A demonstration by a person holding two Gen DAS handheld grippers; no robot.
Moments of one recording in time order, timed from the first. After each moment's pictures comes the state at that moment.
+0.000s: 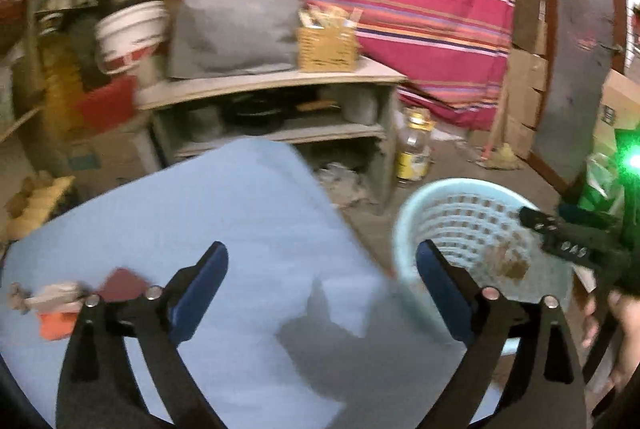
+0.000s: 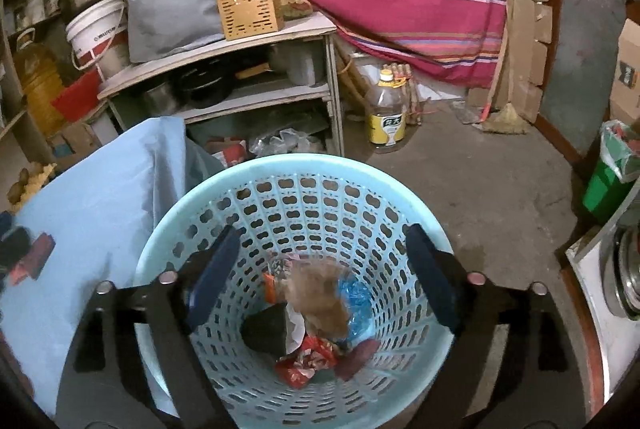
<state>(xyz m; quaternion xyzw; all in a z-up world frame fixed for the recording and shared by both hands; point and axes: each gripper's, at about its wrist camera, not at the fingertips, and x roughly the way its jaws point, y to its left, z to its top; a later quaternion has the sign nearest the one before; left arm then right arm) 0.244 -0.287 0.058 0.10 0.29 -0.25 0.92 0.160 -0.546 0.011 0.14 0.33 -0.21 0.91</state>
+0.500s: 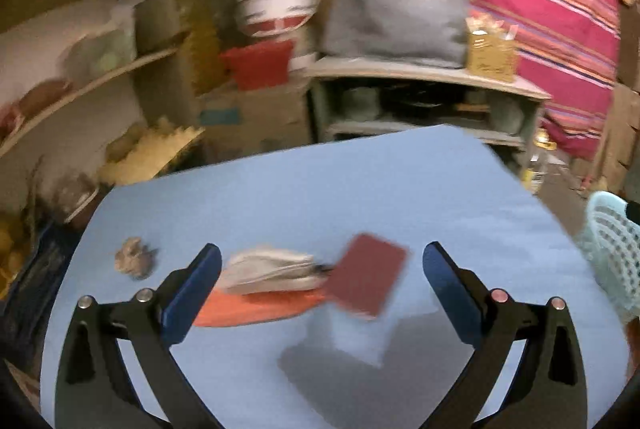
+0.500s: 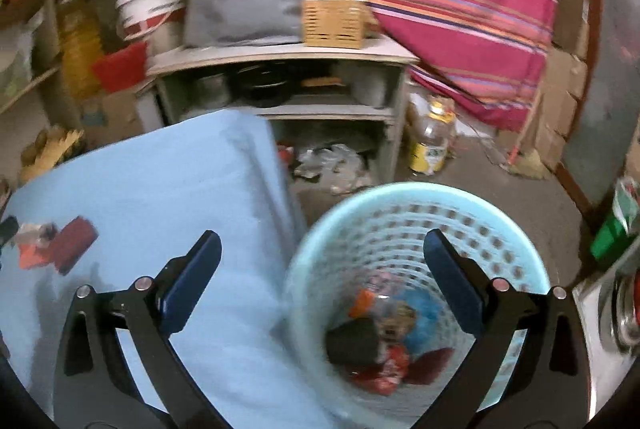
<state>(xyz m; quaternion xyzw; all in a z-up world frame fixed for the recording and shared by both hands) 0.304 -0.081 0.040 0.07 0.30 -0.07 0.95 0.225 -0.410 0.034 0.06 0.32 -0.16 0.93</state>
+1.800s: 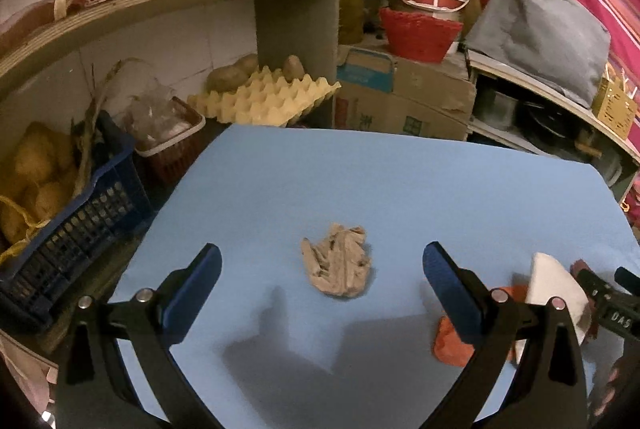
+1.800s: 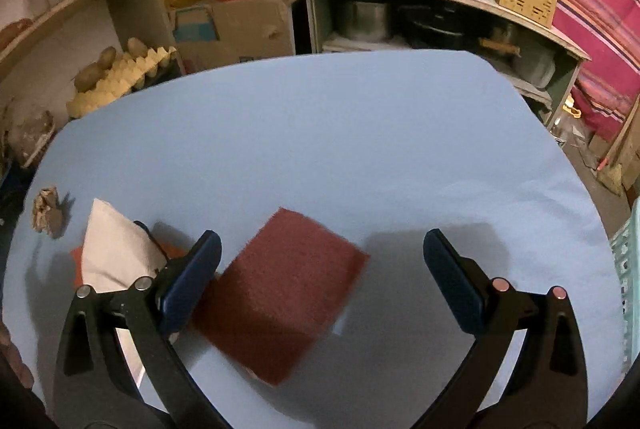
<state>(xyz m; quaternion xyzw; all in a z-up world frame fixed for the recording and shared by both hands) 0.378 0.126 0.006 -0.02 0.34 0.06 0.94 0.396 -0.154 -0.034 0.04 0.43 -0.04 0.90</state>
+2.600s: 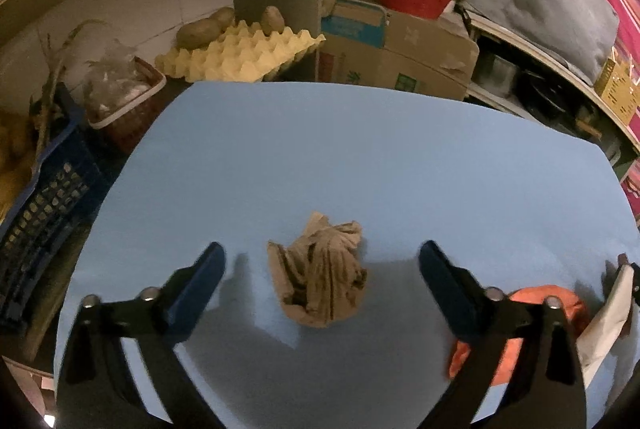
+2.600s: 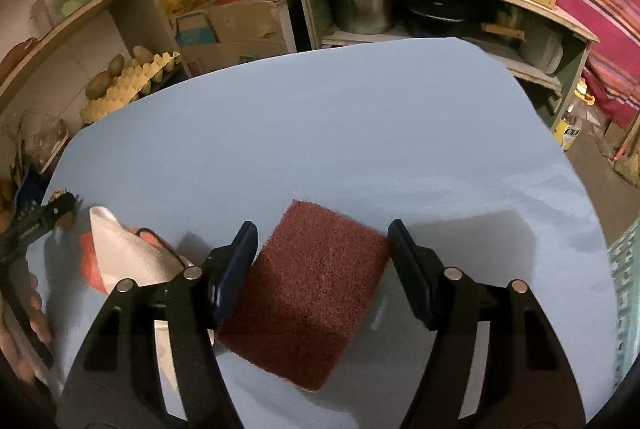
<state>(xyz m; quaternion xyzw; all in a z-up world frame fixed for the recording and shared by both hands) 0.423 0.123 -0.031 -0.03 0.42 0.02 0.91 0.384 -0.208 -0.025 0.07 0.43 0.01 0.90</state>
